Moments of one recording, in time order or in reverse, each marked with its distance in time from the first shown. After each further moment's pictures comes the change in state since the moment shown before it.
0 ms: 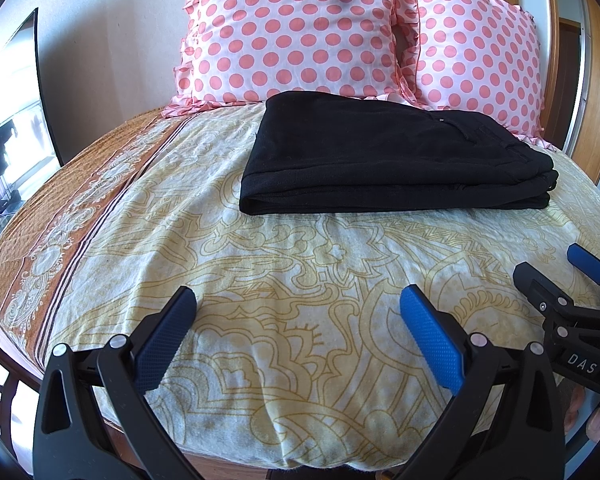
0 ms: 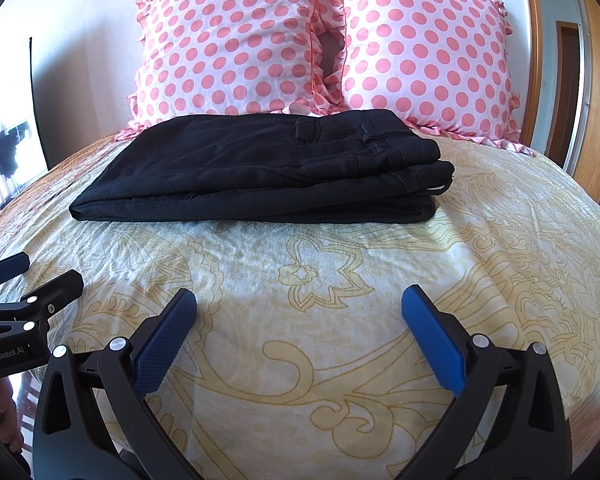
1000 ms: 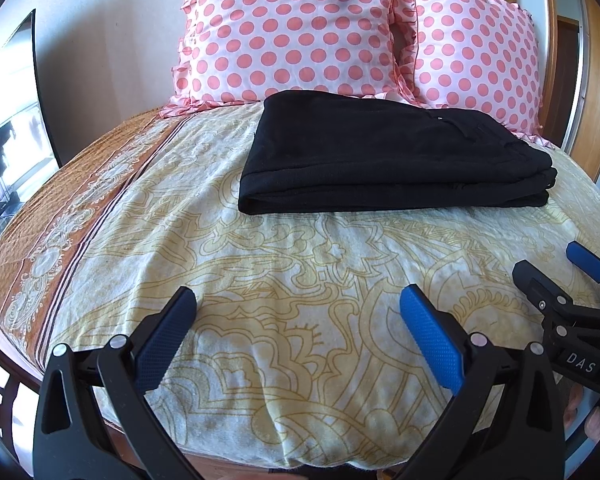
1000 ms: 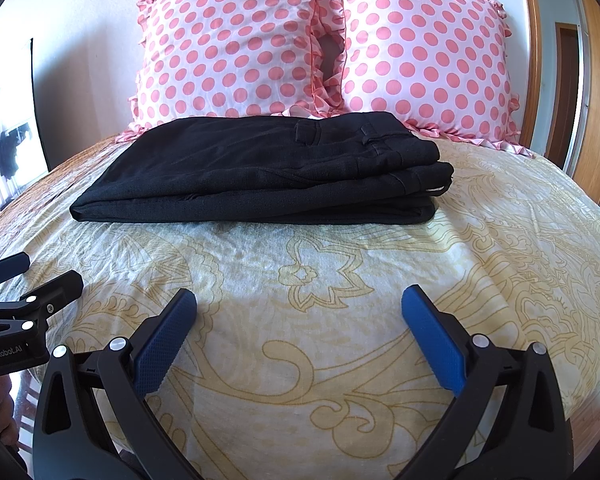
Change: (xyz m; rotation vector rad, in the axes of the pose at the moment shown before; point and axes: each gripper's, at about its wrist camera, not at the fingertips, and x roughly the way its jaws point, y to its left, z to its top) left arm 0.001 -0.001 0.001 0.008 0.005 -0.004; right arm 0.000 0.000 -0.001 0.001 -0.003 -0.001
